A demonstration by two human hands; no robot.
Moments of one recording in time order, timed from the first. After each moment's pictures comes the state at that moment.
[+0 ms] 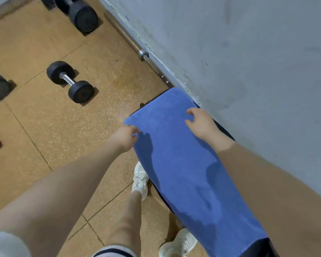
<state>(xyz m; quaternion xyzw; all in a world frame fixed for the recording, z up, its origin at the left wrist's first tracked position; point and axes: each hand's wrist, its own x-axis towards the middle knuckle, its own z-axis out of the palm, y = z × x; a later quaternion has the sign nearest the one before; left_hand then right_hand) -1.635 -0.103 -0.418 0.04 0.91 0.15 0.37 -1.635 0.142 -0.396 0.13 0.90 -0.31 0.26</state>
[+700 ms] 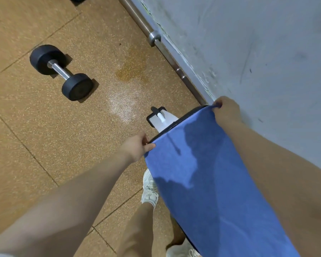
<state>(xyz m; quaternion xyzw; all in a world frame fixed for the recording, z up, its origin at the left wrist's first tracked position) -1.728 -0.148 -0.504 -0.03 0.84 0.24 0.48 -1.779 0.122 -0.496 0.29 0.90 -0.25 0.23</state>
